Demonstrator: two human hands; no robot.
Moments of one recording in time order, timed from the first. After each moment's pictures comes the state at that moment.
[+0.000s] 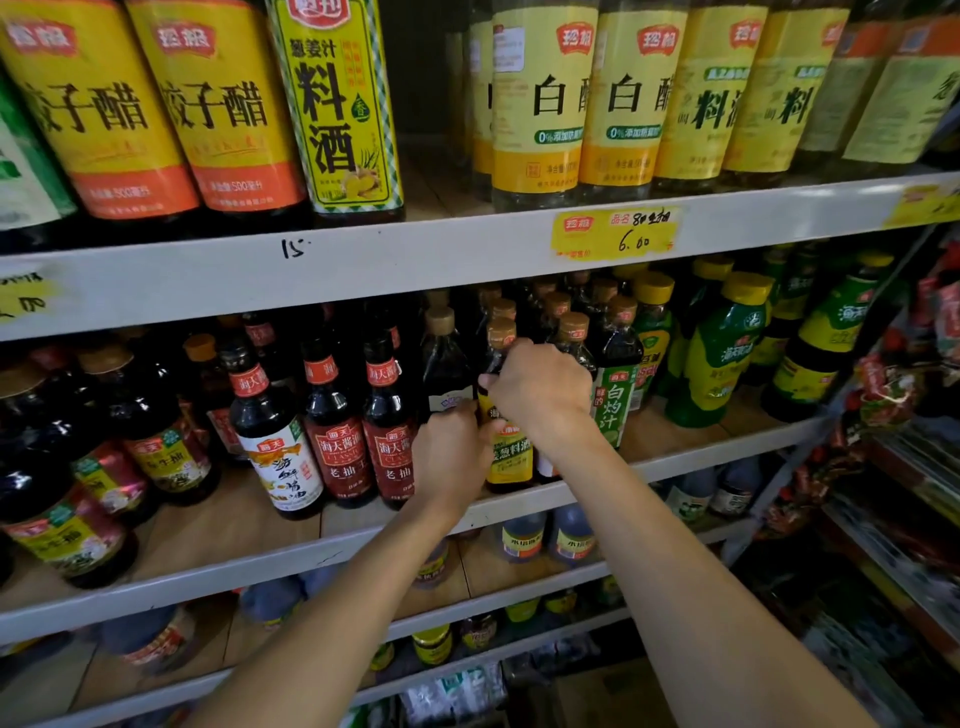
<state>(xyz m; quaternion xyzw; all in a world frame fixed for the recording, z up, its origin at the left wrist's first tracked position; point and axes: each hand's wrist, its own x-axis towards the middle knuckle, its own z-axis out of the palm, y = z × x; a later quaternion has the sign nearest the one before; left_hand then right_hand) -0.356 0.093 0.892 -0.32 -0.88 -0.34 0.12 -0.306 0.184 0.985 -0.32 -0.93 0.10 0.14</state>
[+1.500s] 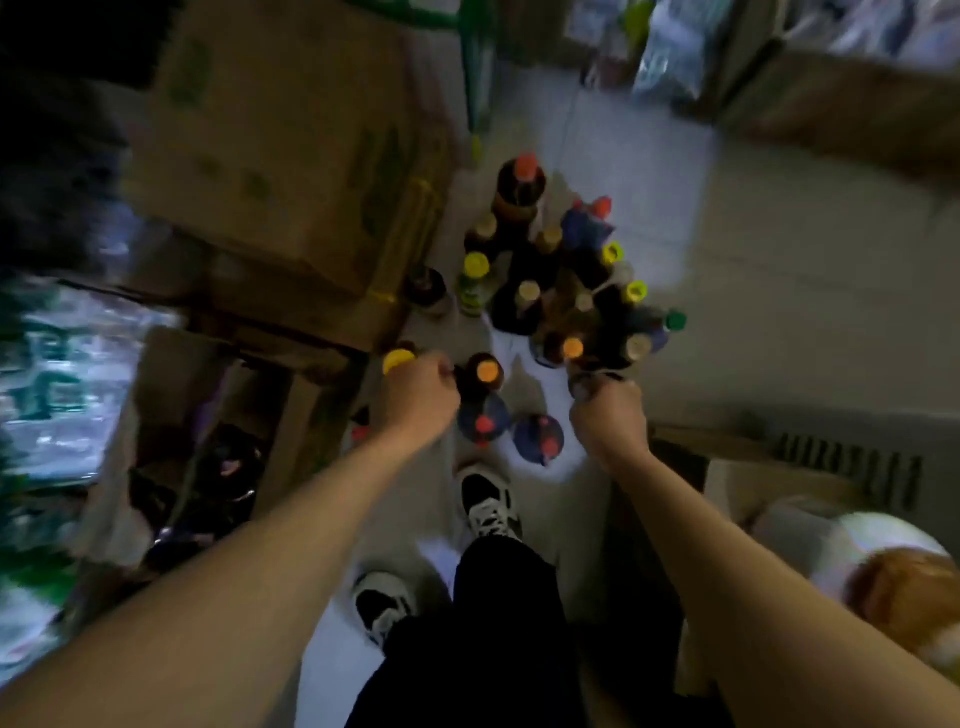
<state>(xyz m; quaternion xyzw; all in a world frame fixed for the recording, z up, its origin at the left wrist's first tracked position) 0.013 0.037 0.106 -0.57 -0.72 0.06 -0.39 0.211 -0.006 0.101 -0.82 -0.35 0.46 0.00</state>
